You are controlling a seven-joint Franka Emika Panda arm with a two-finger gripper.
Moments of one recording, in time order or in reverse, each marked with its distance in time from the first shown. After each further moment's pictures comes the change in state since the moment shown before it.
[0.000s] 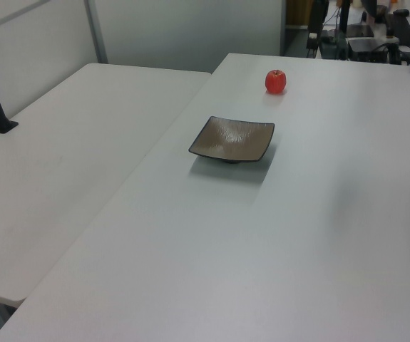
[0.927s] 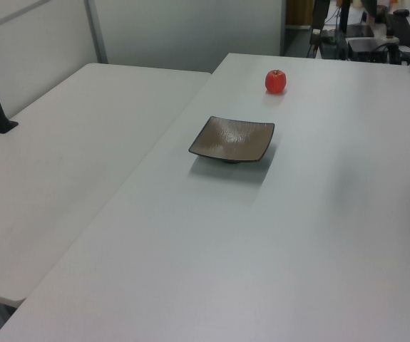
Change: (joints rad) arm -0.094 0.035 -0.010 0.023 -0.005 0.020 -0.162
